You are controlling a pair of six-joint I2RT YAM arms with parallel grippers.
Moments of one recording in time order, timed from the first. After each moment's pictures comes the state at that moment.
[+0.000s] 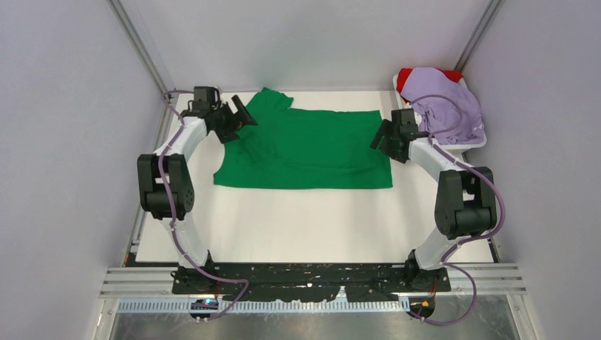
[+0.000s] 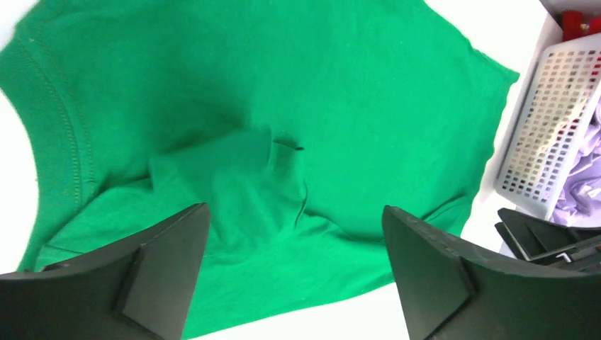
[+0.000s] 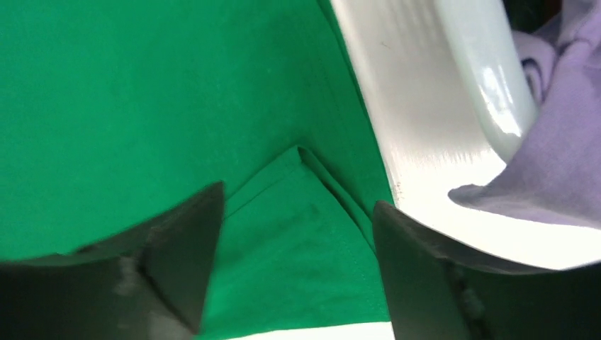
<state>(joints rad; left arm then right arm) -0.03 1.89 1.49 -0.43 0.38 -0.58 0.11 1.67 1.11 -0.33 0.12 0.55</state>
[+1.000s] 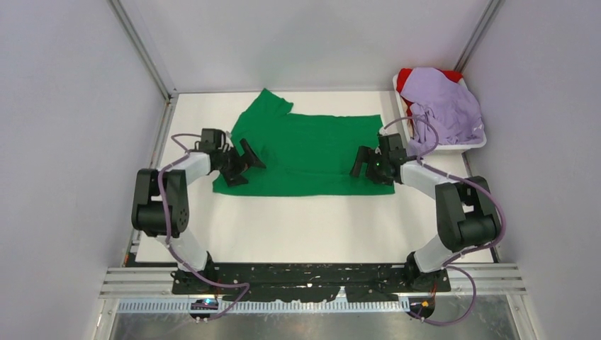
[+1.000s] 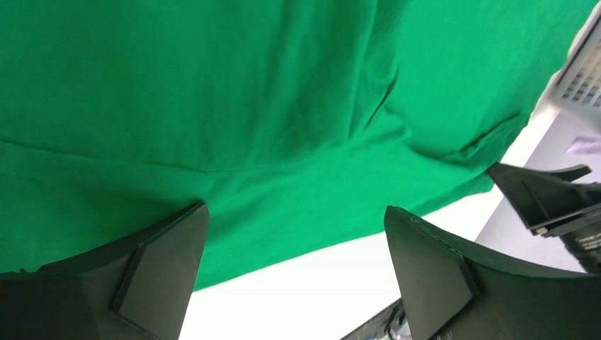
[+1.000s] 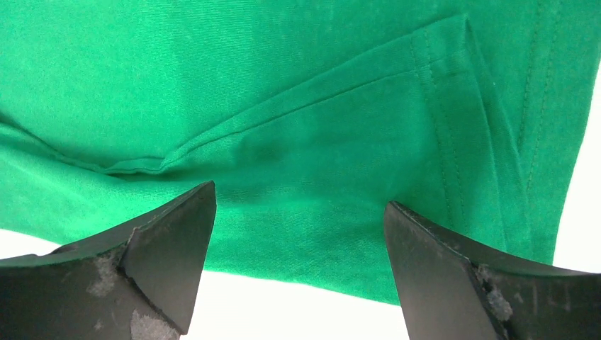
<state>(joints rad) -0.06 1.76 1.01 -0.27 0.49 -0.63 0.21 1.60 0.85 -0.18 -0.12 0.45</state>
